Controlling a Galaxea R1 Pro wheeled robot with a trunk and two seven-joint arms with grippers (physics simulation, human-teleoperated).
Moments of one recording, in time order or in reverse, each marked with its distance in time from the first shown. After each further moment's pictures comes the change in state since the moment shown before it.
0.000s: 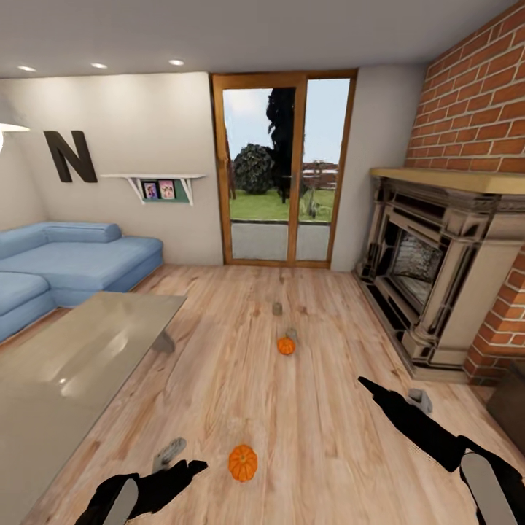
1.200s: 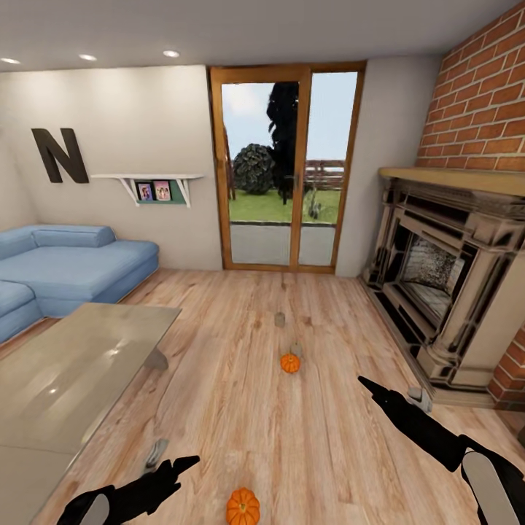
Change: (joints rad) left arm -0.005 0.105 0.008 0.128 0.094 -0.001 -0.394; right arm 0.000 0.000 -0.006 -0.013 -0.005 0.027 0.000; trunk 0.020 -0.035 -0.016
